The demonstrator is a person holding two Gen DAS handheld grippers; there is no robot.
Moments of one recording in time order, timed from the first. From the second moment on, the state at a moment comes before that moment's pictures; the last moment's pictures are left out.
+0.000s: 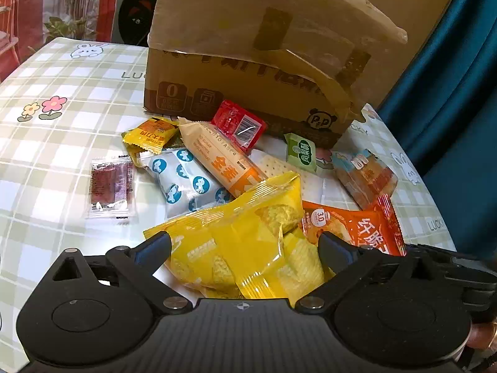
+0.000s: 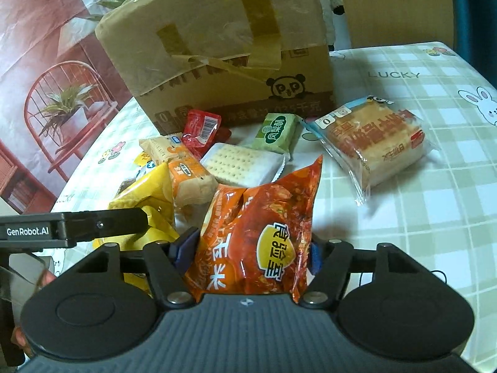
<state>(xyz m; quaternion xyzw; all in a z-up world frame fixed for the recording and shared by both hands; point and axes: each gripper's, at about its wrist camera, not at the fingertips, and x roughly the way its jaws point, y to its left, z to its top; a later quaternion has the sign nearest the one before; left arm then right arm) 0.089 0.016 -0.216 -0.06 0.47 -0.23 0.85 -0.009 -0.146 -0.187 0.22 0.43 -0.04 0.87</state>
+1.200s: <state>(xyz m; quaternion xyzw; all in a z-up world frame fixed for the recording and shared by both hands) 0.090 0.050 -0.214 -0.17 0.51 -0.19 0.82 -0.009 -0.133 -0.160 0.18 0.41 -0.03 0.89</state>
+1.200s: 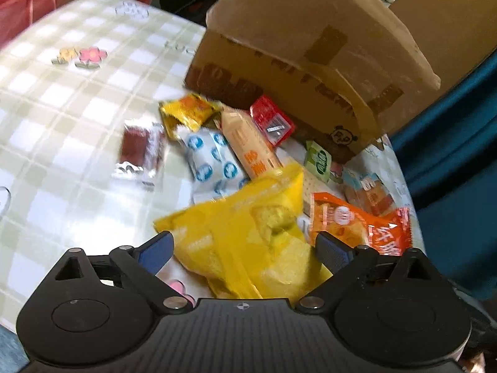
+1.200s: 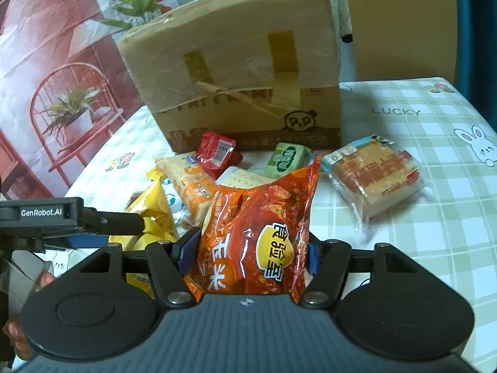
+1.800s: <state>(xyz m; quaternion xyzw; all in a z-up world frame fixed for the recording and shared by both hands) 0.086 0.021 -0.225 -0.09 0.49 -0.22 0.84 -0.016 -0.135 -0.160 0.17 0.41 -0.05 0.90</state>
